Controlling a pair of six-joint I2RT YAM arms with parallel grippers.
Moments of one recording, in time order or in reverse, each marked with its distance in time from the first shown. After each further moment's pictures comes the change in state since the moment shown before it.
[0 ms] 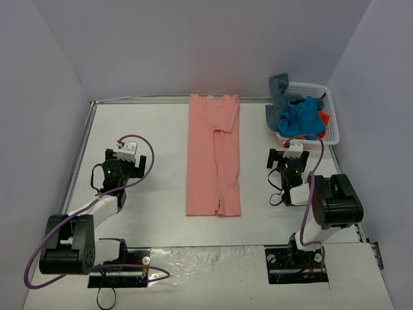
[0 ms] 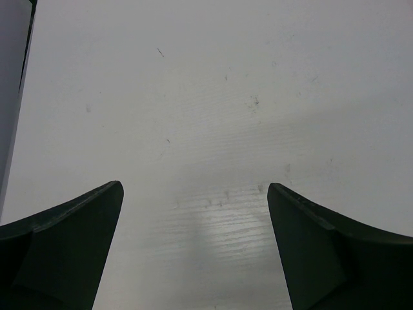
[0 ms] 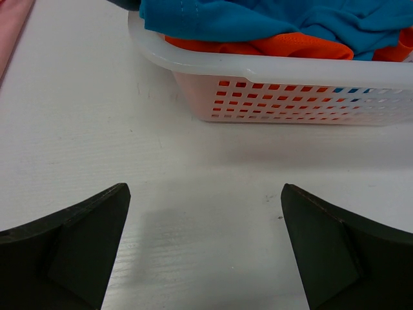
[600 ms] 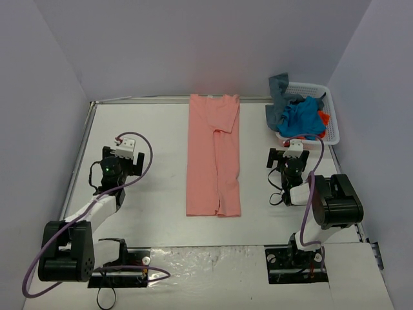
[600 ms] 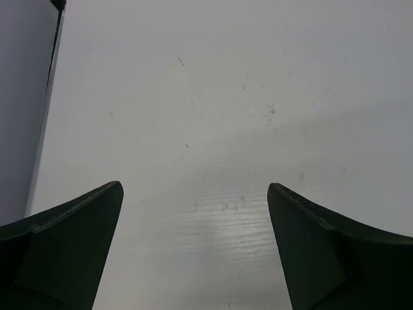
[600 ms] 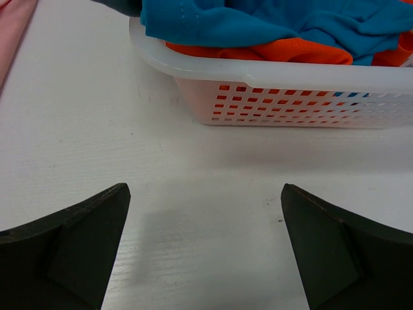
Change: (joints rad) left arm 0.000 -0.045 0.034 -0.080 -0.042 0.016; right arm -0.001 0.000 0.005 0.000 -0.002 0.000
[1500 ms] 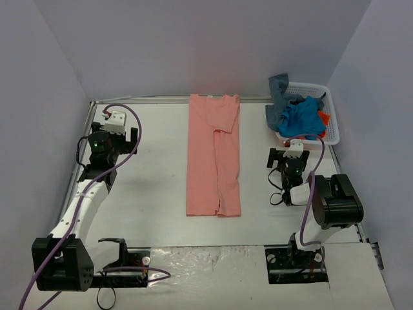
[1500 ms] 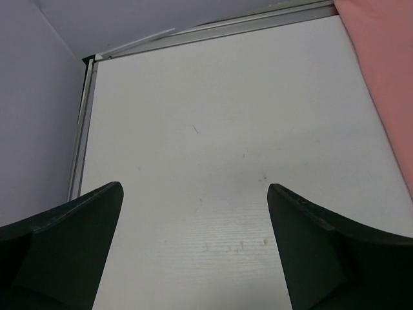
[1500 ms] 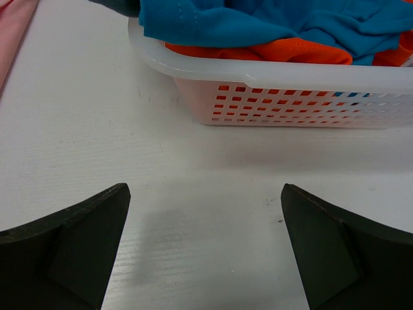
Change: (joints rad) left arm 0.000 -0.080 0.385 -0.394 0.012 -0.060; right arm -0.005 0.000 0.001 0.000 -0.008 0.003
